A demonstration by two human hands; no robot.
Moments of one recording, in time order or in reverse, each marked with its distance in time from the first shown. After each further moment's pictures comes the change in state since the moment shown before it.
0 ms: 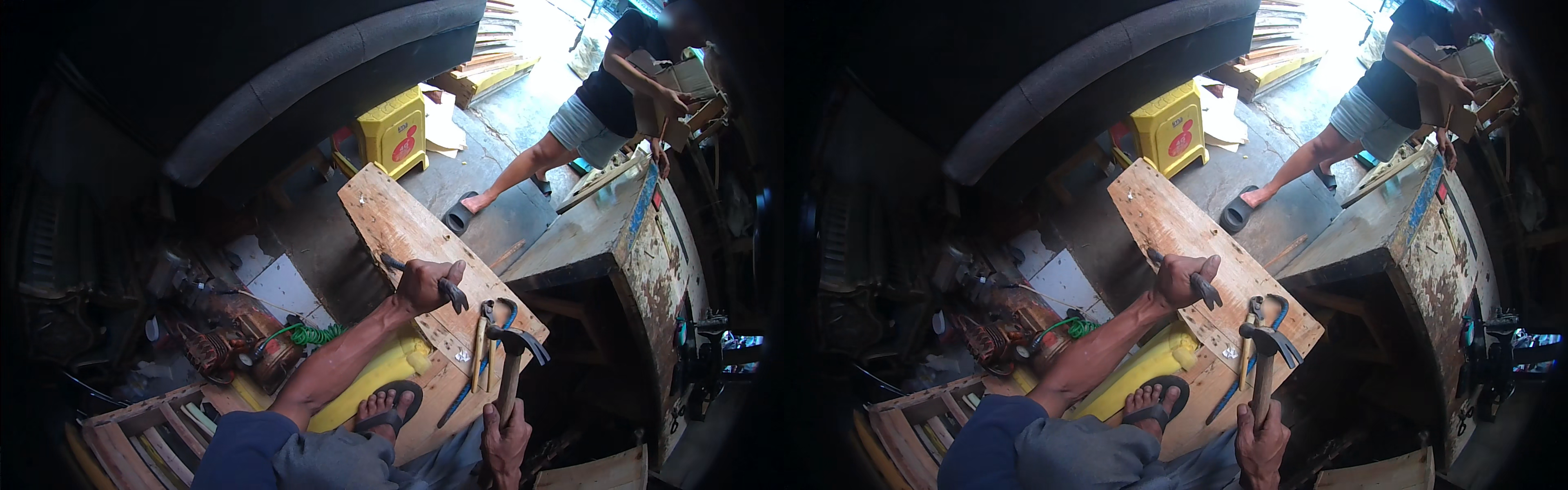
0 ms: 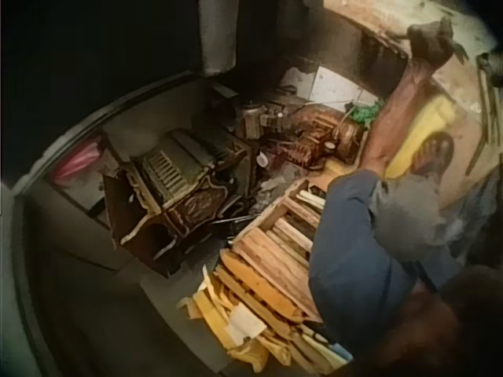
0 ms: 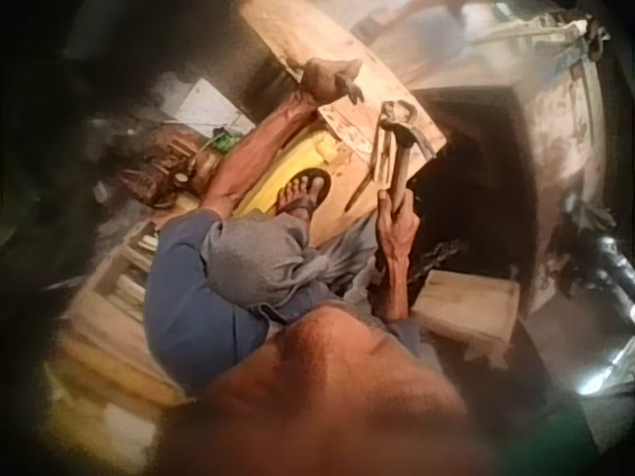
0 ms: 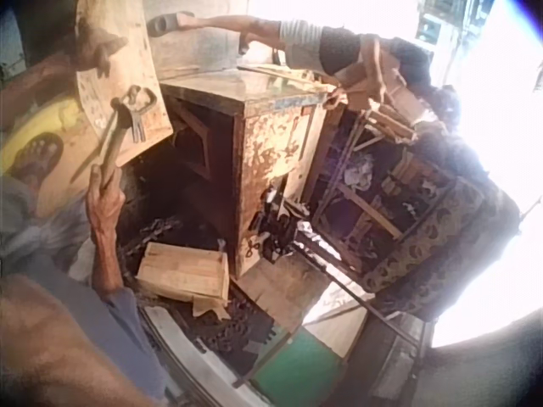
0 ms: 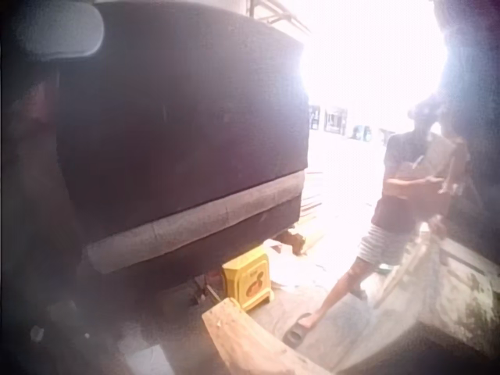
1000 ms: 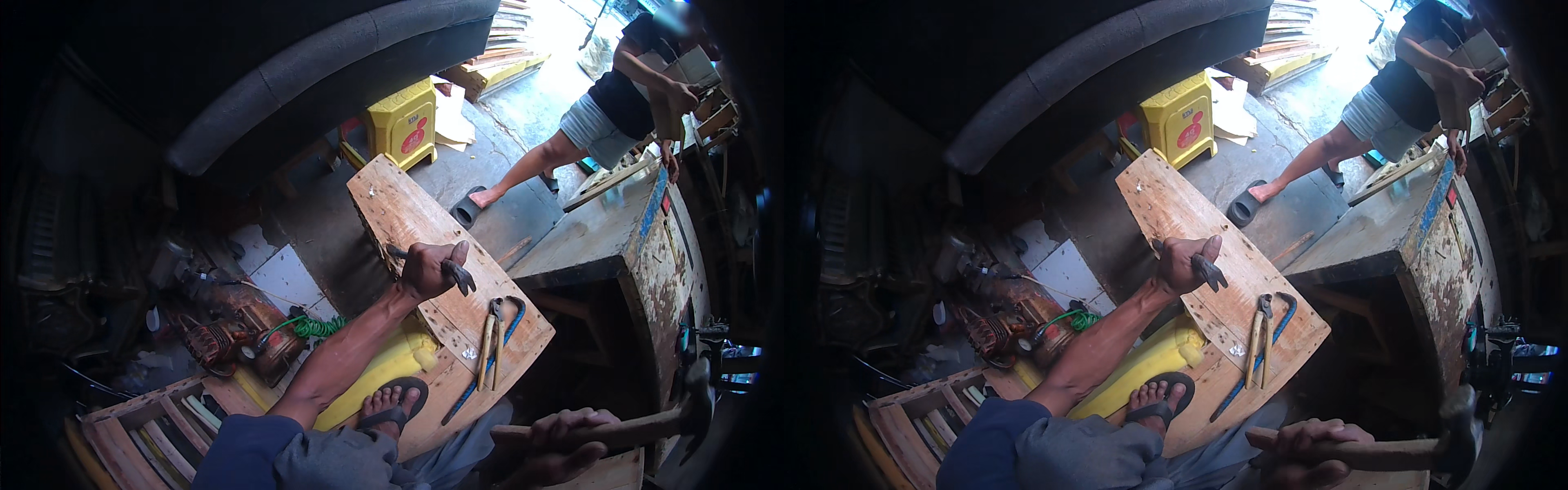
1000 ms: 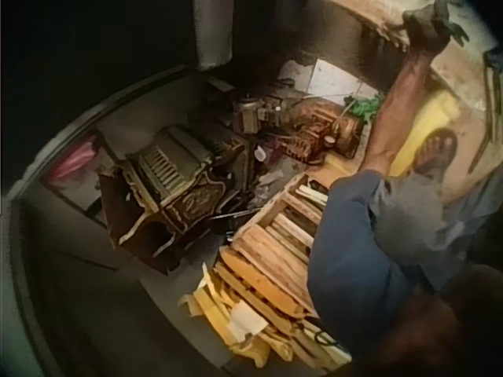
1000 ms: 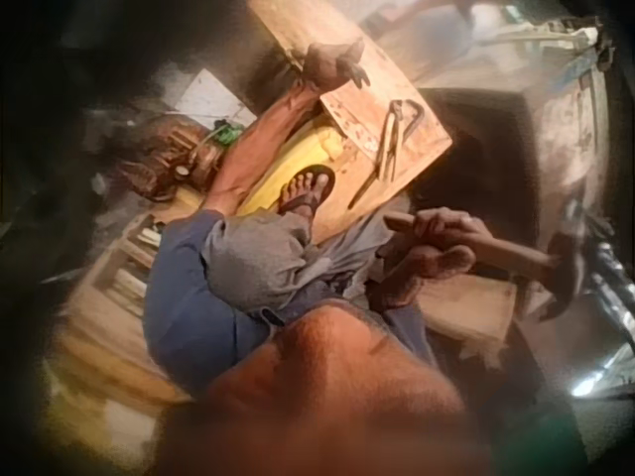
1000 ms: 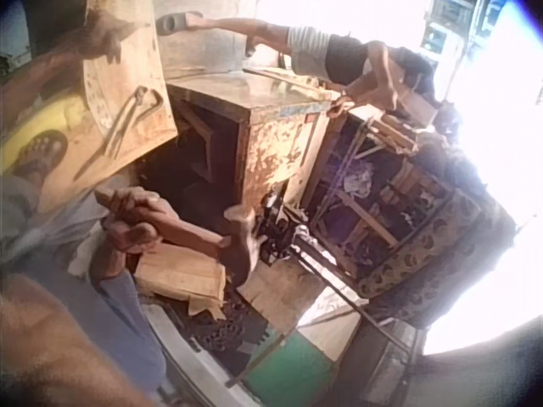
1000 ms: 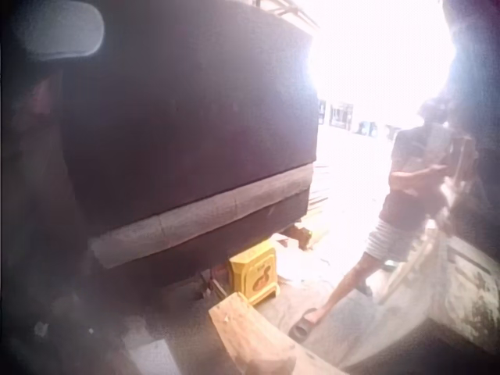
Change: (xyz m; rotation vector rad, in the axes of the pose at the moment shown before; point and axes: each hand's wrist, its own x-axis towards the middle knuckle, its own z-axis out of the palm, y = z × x) left_hand 0.004 -0.015 -0.012 -0.088 0.119 -0.085; right_hand 0.013 -0.066 -0.009 0.917 0.517 -0.315
